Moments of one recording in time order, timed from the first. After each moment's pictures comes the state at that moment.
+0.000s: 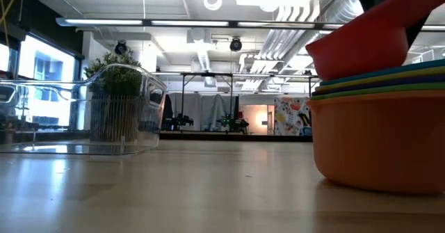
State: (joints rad) left arm -0.30 1.30 1.77 -1.22 -0.22 -0.07; right arm 0.61 2.19 1.98 -1.45 0.16 2.27
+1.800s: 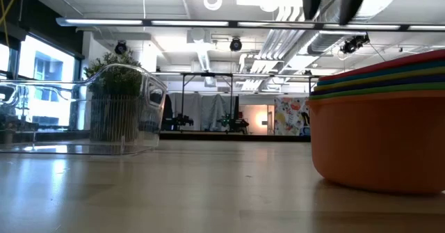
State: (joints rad) left arm -0.28 1.29 1.77 -1.24 -0.25 -0.01; right arm 0.60 2.25 2.09 -1.19 0.11 2.22
